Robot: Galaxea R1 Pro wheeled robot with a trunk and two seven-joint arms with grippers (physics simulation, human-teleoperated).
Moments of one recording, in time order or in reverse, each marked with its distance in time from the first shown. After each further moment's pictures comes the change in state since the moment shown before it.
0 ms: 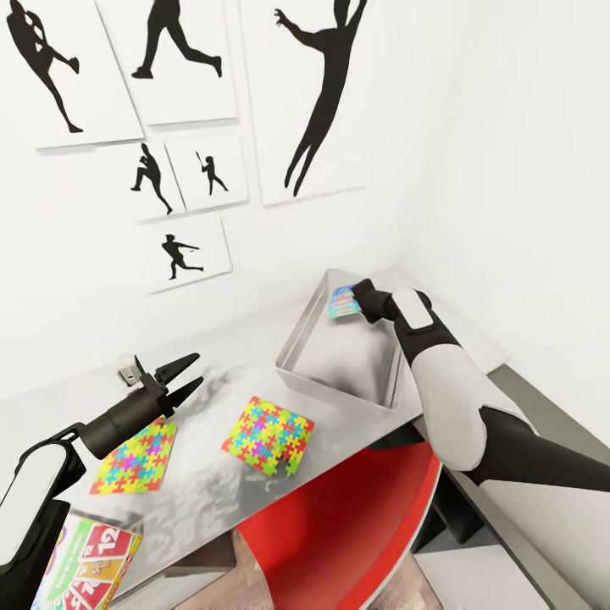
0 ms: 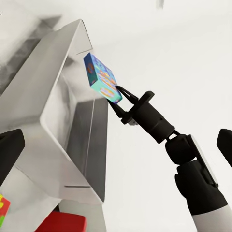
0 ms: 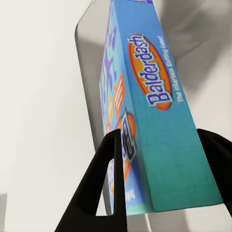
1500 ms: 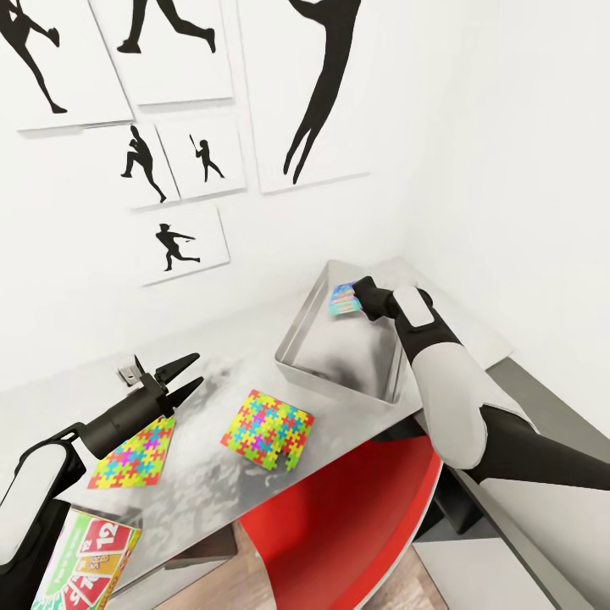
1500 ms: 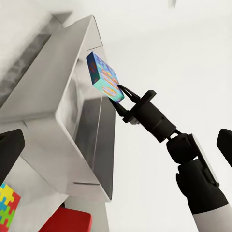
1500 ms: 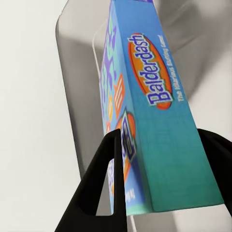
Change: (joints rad) left arm 0.000 0.000 0.000 0.000 0.000 0.000 -0.001; right arm -0.006 -0.002 0.002 -0.005 0.000 -0.002 0.001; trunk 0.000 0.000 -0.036
